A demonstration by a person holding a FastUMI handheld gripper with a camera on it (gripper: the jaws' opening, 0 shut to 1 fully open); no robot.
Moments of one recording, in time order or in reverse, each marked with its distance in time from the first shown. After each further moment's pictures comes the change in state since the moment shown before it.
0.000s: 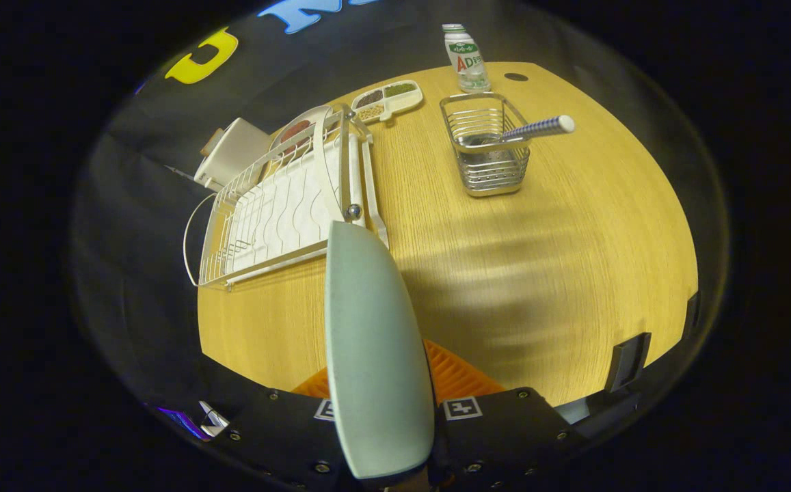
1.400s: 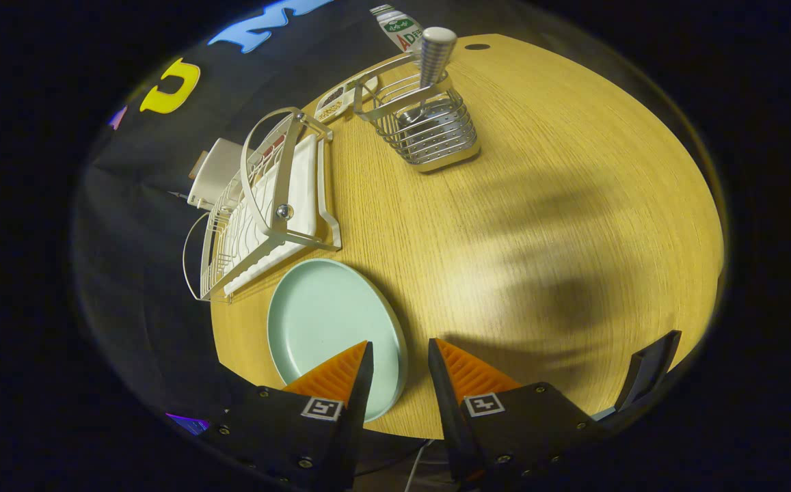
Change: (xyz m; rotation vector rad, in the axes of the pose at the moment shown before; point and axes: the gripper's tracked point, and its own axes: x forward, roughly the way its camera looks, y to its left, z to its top) arm 0.026 -0.057 -0.005 0.120 -0.016 0.125
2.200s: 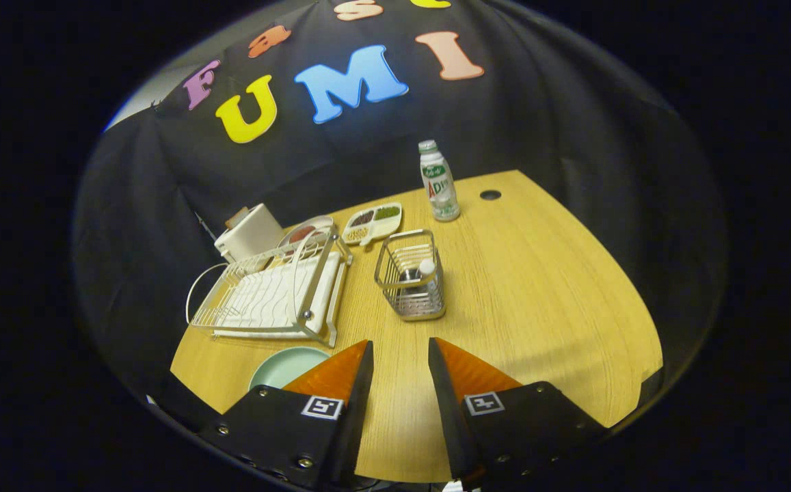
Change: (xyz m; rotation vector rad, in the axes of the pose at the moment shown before) arm -0.109 -0.010 0.108 -0.327 -0.631 -0.056
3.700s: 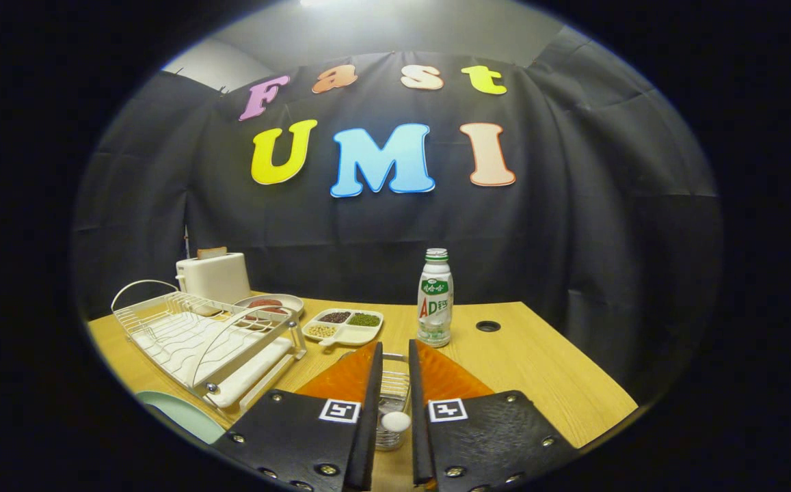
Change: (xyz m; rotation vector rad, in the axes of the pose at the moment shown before) arm 0.106 -0.021 0.075 -0.281 -0.452 -0.061
